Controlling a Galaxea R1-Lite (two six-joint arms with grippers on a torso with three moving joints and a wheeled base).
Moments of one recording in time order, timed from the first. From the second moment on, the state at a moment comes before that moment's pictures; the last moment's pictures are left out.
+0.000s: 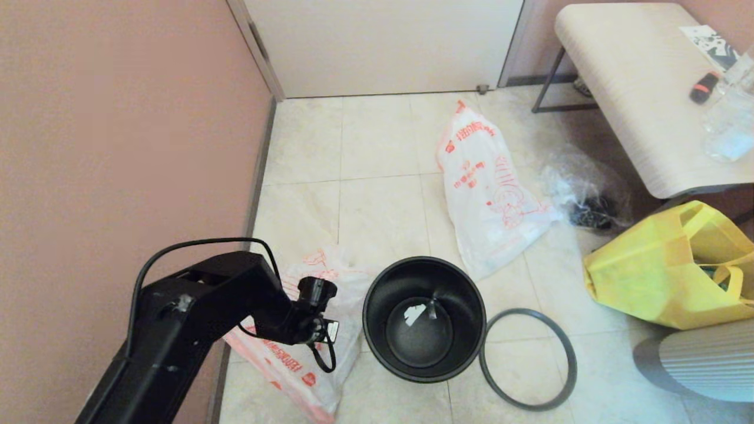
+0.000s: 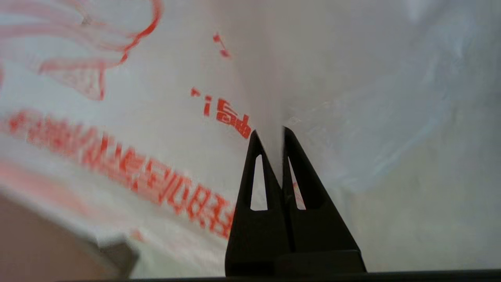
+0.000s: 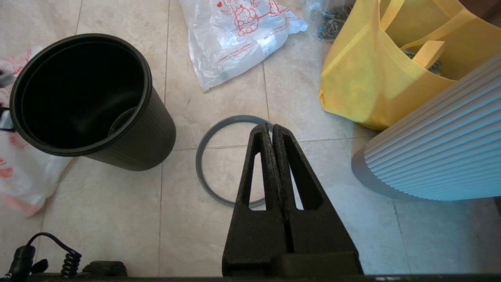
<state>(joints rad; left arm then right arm) -0.29 2.64 -1.31 -0.39 0.28 -0.01 0.00 0.00 0.00 -0.02 0.00 0.00</state>
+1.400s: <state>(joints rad) -0.34 1.81 -0.55 -0.39 0.26 -0.08 0.00 0.00 0.00 -0.02 0.00 0.00</state>
